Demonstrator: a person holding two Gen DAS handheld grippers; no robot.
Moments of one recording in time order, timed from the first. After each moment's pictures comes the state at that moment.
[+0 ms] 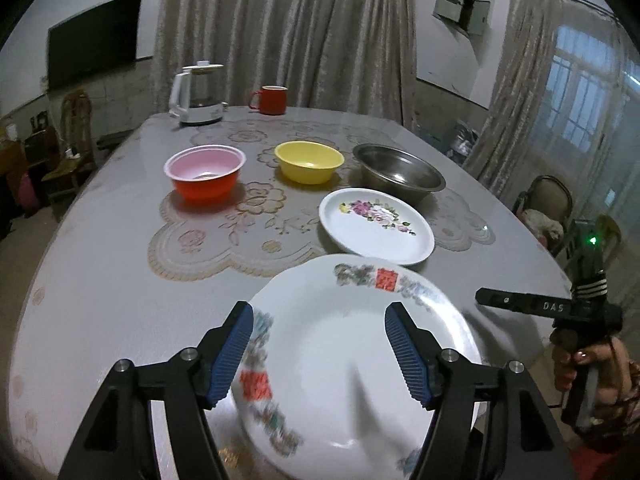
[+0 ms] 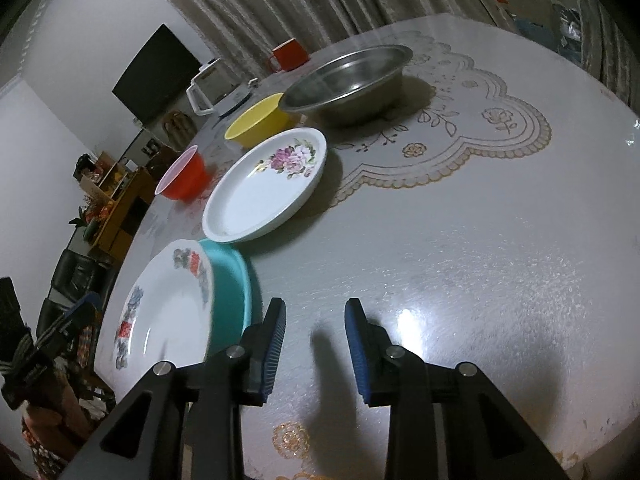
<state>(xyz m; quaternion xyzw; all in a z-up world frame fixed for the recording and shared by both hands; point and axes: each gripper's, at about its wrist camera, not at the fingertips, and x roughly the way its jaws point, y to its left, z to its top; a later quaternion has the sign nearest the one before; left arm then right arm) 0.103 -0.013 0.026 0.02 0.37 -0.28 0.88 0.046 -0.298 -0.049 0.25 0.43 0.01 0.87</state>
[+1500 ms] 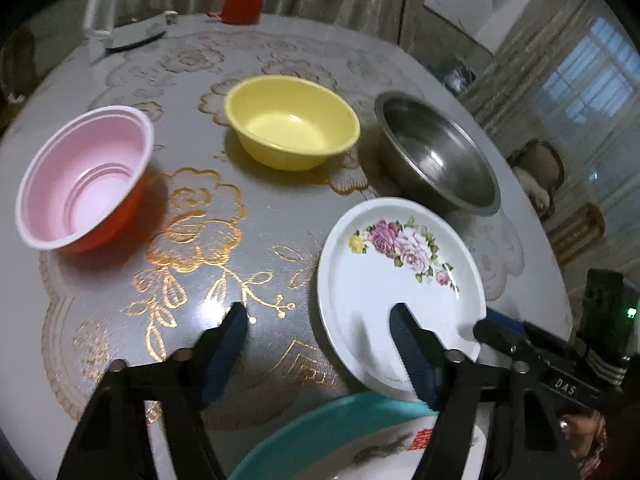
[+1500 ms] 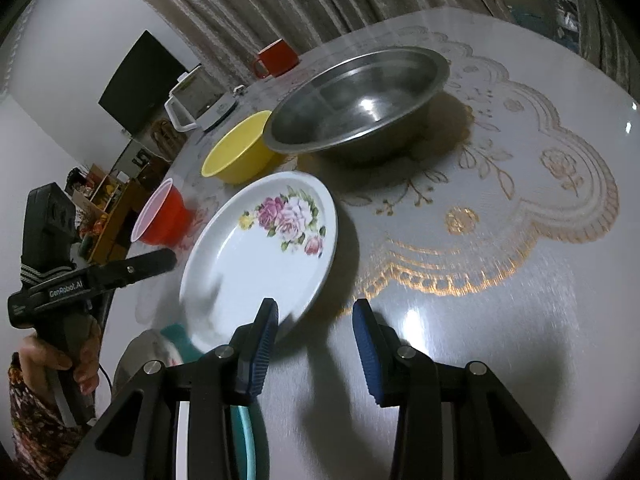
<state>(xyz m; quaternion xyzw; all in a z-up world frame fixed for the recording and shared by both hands) 0.281 -0.109 -0.016 0.02 0.54 -0.32 0.77 0.139 -0.308 -0.057 0.26 0.44 0.00 0.86</state>
